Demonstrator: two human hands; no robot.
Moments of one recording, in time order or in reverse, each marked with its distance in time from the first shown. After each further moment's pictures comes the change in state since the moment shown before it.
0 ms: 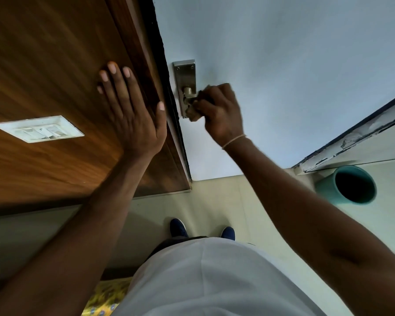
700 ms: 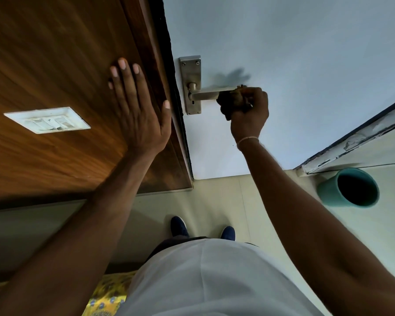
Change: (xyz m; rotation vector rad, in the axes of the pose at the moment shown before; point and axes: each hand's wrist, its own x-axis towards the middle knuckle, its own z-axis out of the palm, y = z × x) left_hand -0.007 0.000 -0.011 -0.020 -0.060 -0.002; right_hand -0.024 0.014 -0.008 0.559 0.227 0.951
